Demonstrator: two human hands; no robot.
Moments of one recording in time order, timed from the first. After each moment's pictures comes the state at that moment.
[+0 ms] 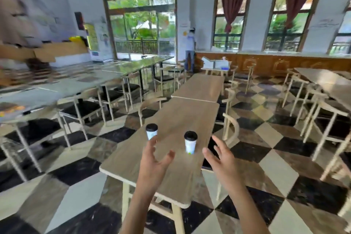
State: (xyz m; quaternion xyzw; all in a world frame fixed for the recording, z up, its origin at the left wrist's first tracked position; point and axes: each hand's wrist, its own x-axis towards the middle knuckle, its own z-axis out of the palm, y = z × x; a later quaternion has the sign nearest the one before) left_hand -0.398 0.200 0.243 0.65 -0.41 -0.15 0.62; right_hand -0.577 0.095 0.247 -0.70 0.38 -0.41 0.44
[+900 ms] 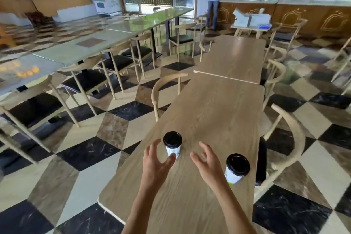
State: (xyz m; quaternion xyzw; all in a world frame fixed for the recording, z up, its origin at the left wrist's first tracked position) left_hand -0.087 -0.076 0.125 0.78 -0.34 -0.15 0.50; right_hand -0.232 -0.183 0.117 -0.69 0.44 -0.25 0.52
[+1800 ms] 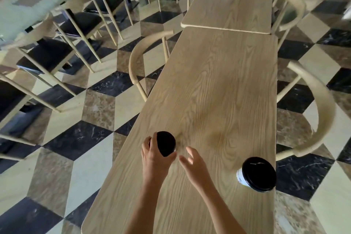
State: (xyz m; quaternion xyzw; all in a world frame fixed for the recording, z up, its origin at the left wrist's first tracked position) left_hand -0.018 -0.216 0.010 0.87 -0.34 -0.19 0.32; right_hand -0.142 -0.265 -0.016 -0.60 0.52 -0.12 0.60
